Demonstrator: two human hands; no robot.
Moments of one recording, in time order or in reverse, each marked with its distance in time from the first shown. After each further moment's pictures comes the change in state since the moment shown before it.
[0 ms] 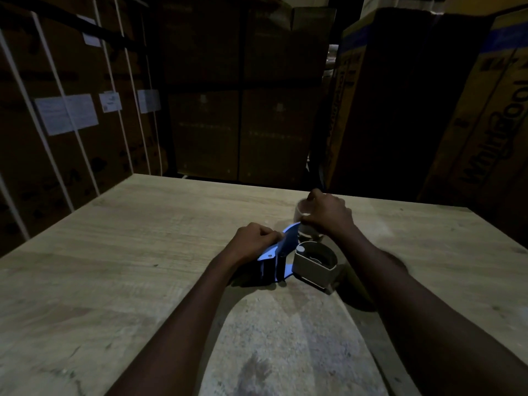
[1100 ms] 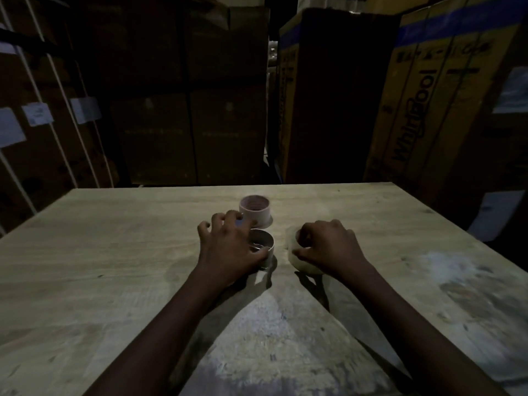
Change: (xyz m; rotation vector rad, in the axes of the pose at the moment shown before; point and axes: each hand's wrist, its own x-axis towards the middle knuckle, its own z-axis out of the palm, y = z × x) left_hand -0.060 0.067 0.043 0.741 0.231 0.282; right_hand -0.153 0.065 -0.080 -0.080 0.000 -0.039
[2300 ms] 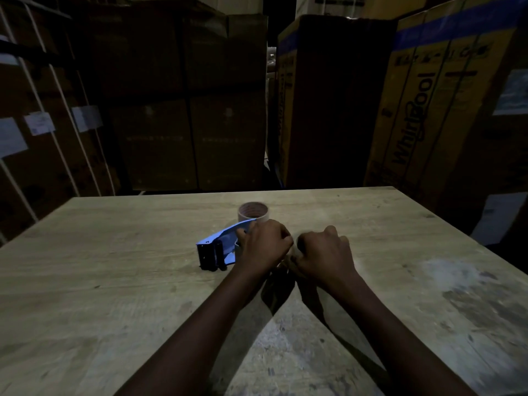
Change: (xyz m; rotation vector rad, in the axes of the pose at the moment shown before) left_hand 0.048 0.060 0.026 -0.330 -0.089 -0.081; right_hand -0.003 -0.012 0.004 -0.074 0.018 0.010
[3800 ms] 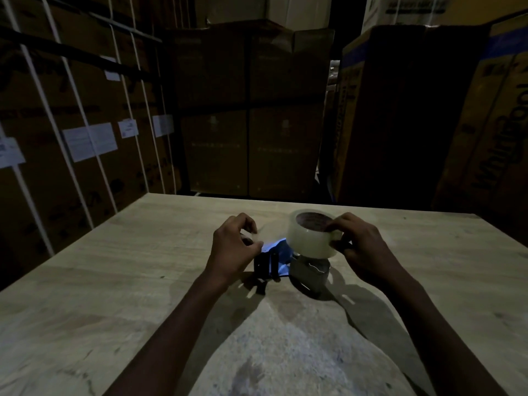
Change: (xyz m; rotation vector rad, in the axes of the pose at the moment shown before) left_hand -0.038 -0.112 -0.084 -0.311 0.375 -0.063; right_hand 0.049 -0.020 -0.003 0.483 0.117 -0.338
